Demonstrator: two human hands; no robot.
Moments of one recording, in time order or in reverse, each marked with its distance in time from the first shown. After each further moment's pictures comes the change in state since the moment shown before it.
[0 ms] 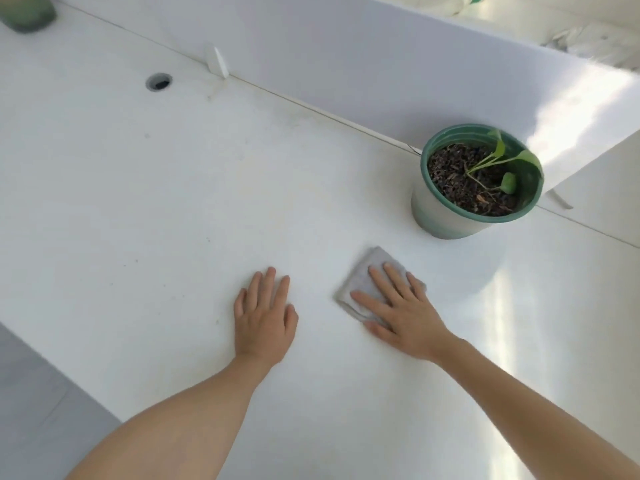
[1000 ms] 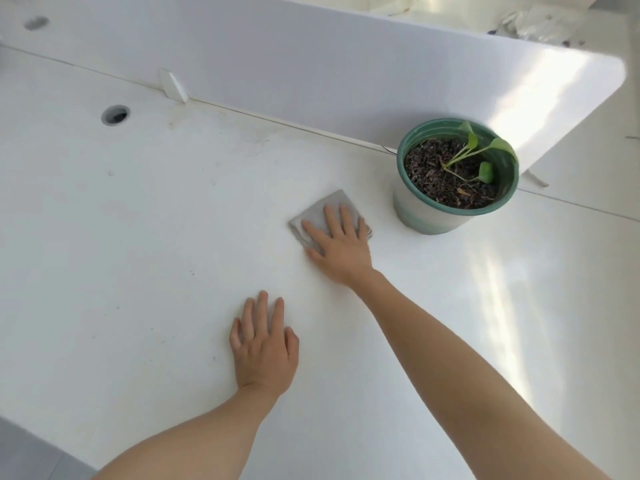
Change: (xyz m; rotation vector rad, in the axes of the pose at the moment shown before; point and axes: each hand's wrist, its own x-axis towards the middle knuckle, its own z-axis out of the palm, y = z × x) left_hand 0.003 0.000 0.006 -0.024 0.040 0.022; right_hand 0.136 -0.026 -0.045 0.235 0.076 0.380
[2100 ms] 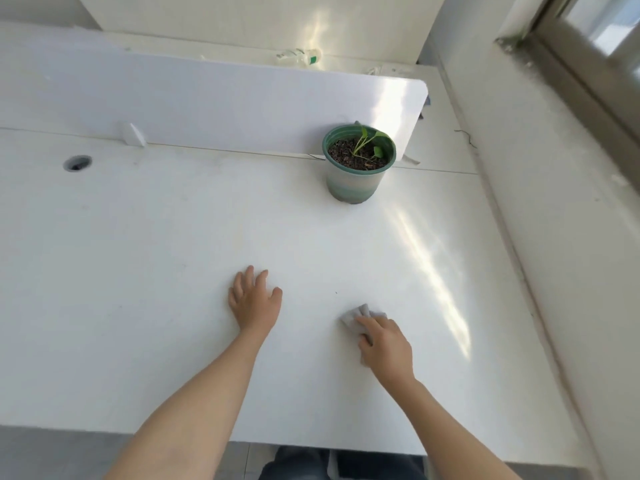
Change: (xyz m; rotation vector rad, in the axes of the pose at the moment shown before) left_hand -0.006 -0.011 -0.036 -0.404 -0.304 -0.020; right_hand -0.279 -0.061 0.055 0.258 0.402 0.576
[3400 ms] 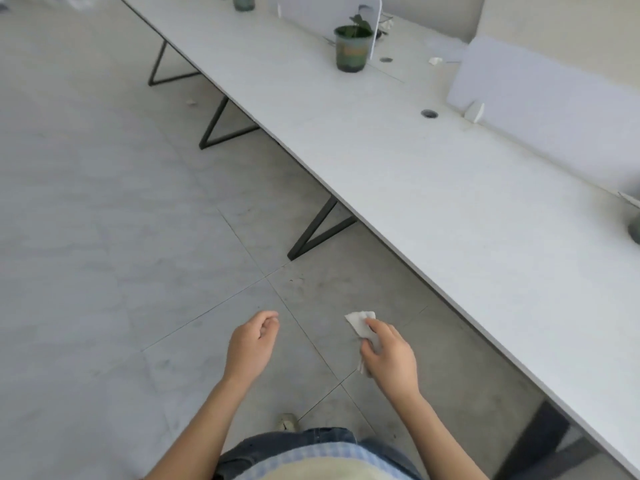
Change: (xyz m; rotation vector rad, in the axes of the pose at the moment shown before) left_hand -0.418 -0.319 -0.119 -0.575 0.470 -0.525; right_hand -0.302 -0.185 0.101 0.165 -0.466 -0.584
